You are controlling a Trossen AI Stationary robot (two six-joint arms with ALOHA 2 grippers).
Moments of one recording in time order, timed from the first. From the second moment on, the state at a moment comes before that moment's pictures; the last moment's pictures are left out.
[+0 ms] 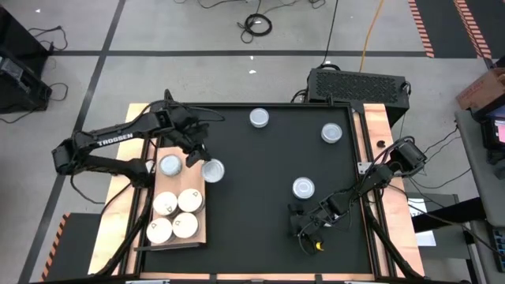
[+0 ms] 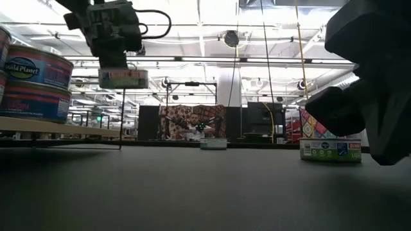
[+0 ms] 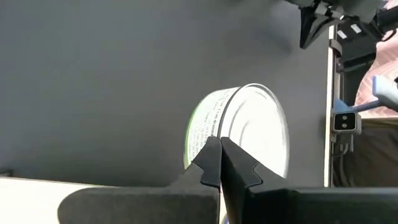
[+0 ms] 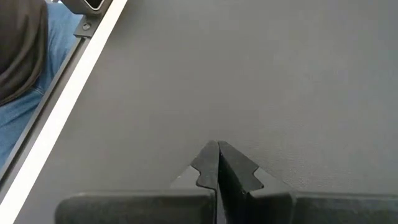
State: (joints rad) left arm 0.50 1.14 0.86 -0.75 0.61 -0.07; right arm 0.56 1.69 0.68 0.23 0.00 0.38
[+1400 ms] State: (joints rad) left arm 0.57 0.83 0.68 -0.93 0.27 -0.18; right arm 0.56 1.69 0.68 0.24 0.00 0.38
